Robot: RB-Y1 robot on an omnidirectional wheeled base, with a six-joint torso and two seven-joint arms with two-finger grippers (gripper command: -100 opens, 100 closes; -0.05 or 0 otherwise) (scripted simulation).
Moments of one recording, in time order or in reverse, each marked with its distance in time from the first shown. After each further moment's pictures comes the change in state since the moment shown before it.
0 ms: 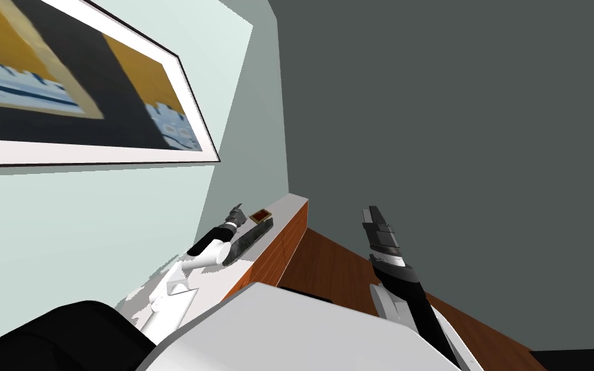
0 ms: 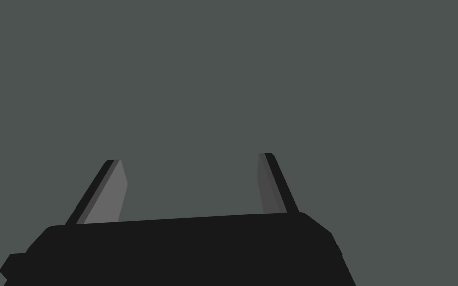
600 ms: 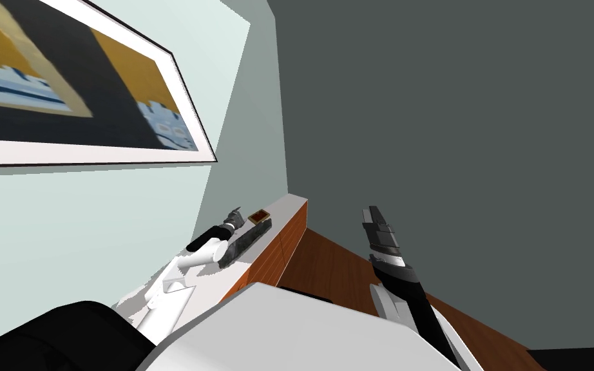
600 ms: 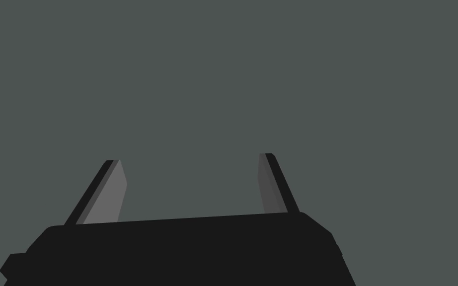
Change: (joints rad) left arm -0.015 0.024 0.040 0.023 0.033 0.156 0.029; right arm 0.000 0.000 0.000 0.000 0.000 0.000 0.000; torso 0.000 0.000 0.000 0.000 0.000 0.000
